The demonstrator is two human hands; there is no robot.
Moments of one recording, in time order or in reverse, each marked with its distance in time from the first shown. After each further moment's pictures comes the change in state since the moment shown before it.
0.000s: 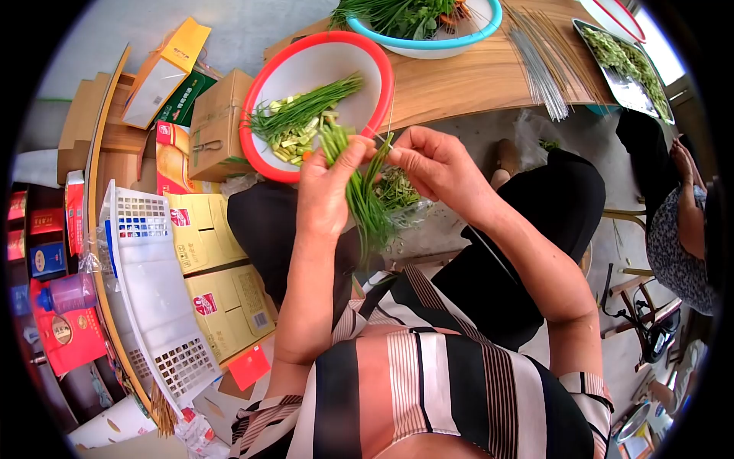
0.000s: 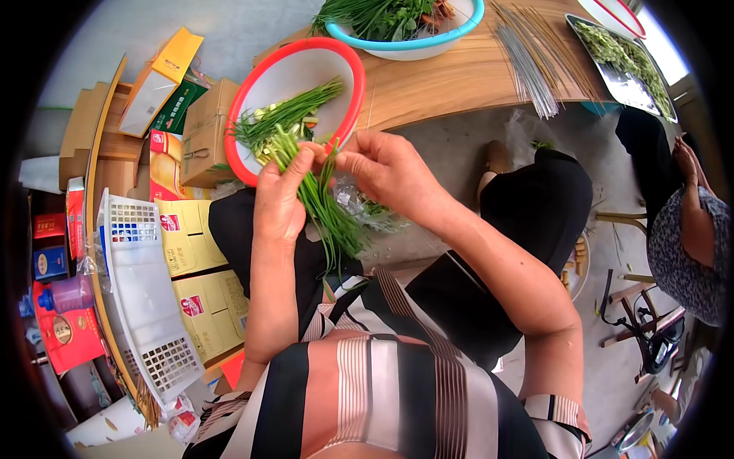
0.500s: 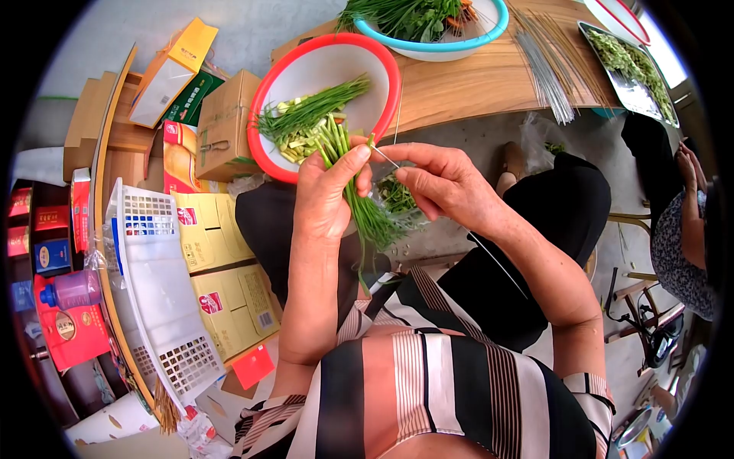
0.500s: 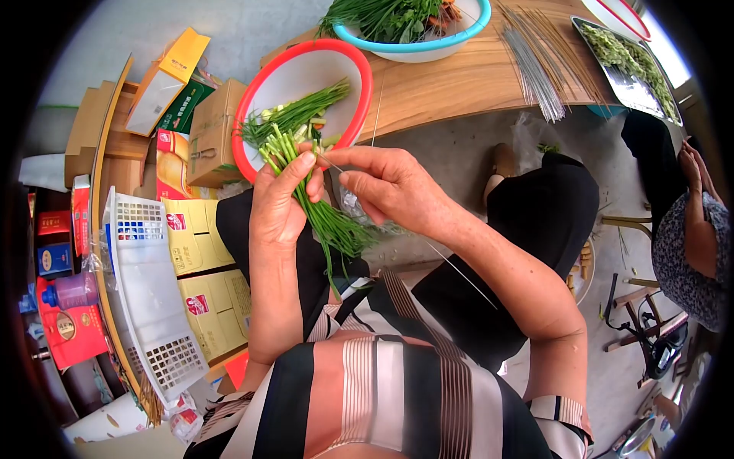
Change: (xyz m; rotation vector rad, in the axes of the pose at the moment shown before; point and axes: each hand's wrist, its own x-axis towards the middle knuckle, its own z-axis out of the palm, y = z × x) left_hand -0.003 0.015 -0.008 -0.095 -0.094 -0.038; right_hand -0.012 -0.012 0.005 0.023 -0.108 0.016
